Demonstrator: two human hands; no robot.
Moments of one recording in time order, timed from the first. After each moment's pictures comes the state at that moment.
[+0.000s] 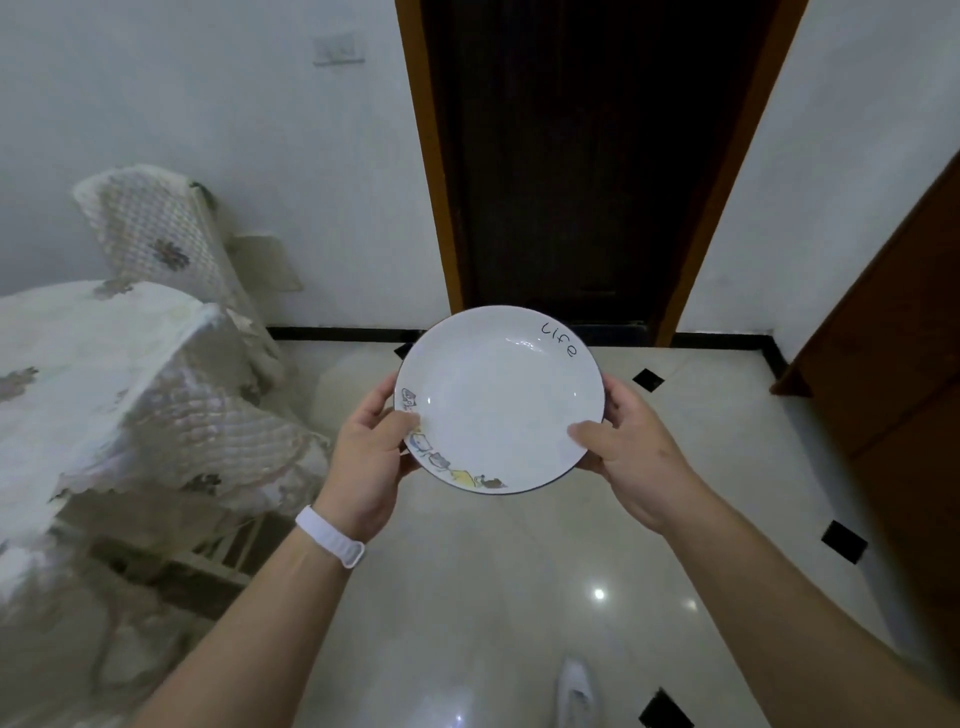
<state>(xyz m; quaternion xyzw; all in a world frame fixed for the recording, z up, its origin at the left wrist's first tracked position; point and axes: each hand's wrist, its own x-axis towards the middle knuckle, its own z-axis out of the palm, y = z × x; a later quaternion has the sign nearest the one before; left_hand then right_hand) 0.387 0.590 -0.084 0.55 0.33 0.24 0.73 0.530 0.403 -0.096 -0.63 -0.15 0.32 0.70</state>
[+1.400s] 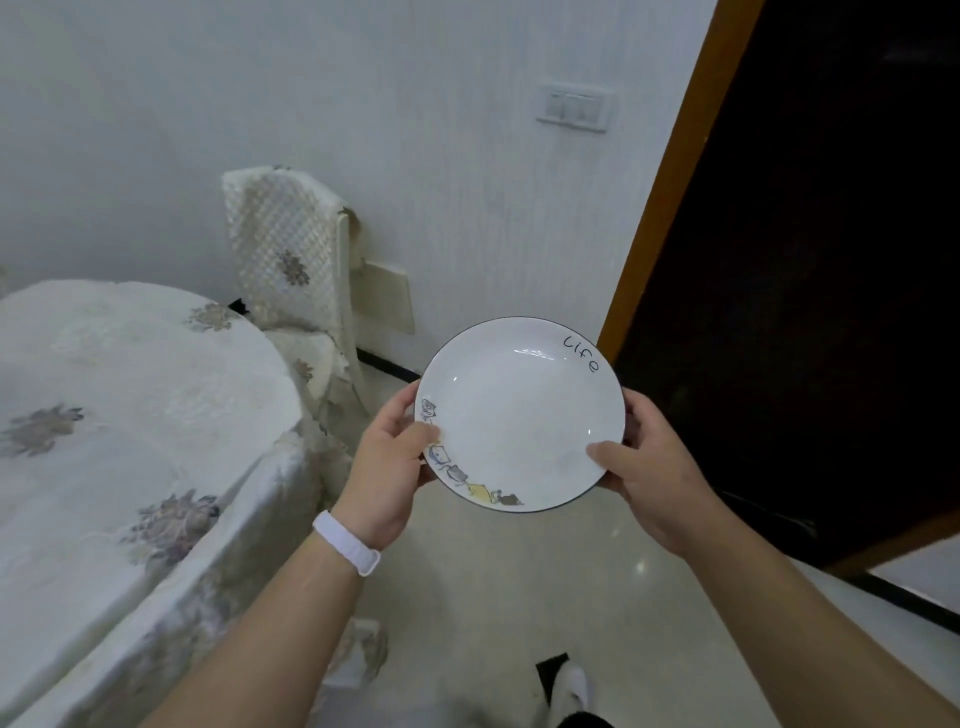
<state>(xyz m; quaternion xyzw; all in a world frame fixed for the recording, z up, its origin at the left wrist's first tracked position) 0.579 1.057 -0.088 0.46 0.39 0.36 0.71 0.780 0.929 -0.082 -0.63 -0.28 0.40 0.60</state>
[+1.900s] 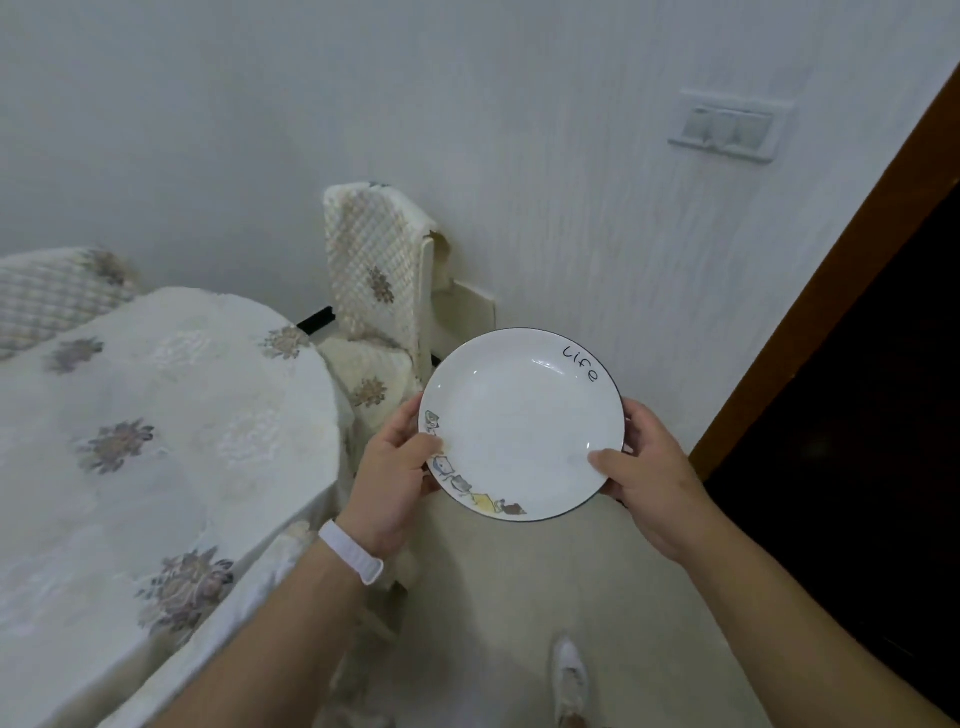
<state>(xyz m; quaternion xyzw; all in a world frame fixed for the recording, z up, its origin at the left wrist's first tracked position) 0.654 1.214 -0.099 0.41 0.48 0.43 0.64 0.881 1.147 -0.119 -0.57 -0.33 0.50 0.56</state>
